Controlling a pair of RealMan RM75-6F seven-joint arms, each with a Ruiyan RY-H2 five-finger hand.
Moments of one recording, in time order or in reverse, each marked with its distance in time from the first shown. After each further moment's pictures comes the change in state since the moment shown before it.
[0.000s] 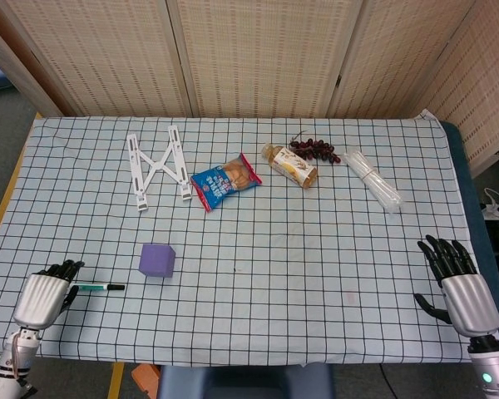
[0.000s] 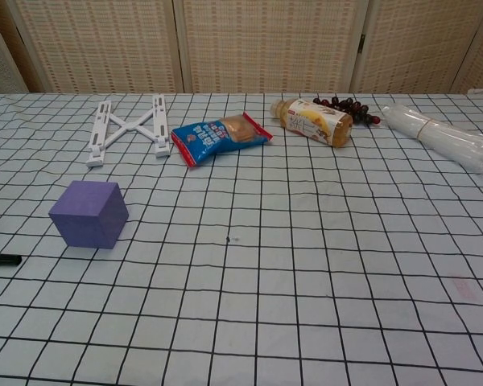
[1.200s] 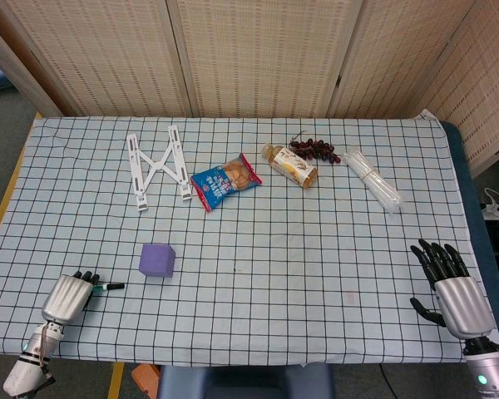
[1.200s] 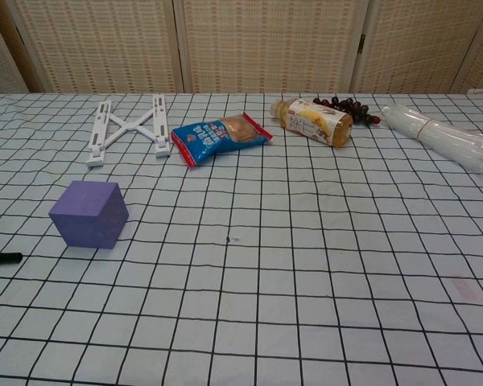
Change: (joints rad) left arm -0.058 -0.184 0.068 0.315 -0.021 -0.142 -0.027; right arm 0.002 0.010 -0.015 -0.023 -0.002 -0.025 -0.023
